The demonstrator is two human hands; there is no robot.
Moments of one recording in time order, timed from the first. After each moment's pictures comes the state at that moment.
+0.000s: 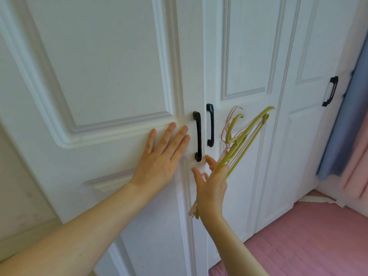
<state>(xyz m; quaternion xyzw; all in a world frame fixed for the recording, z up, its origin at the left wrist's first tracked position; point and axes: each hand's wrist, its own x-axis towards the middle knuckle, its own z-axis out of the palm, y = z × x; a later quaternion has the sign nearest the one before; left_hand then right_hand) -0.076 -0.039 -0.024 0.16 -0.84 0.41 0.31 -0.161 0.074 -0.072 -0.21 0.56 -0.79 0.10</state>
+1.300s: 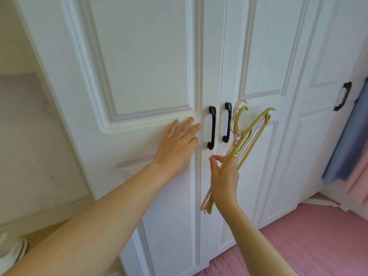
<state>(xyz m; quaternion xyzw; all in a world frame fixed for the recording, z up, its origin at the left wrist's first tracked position) -0.058 -0.024 0.008 0.18 -0.92 0.28 0.19 -0.146 0.079 -0.061 -0.28 0.69 -0.66 0.01</state>
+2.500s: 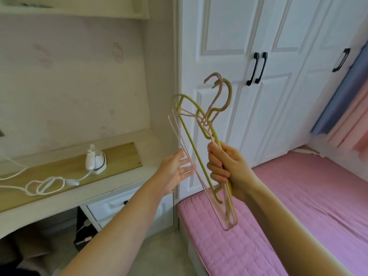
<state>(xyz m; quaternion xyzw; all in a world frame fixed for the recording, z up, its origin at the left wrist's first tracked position) 0.304 0.121 -0.117 0.35 -0.42 -0.80 0.23 0.209 0.263 -0.054 -0.37 0.41 -0.67 0.50</state>
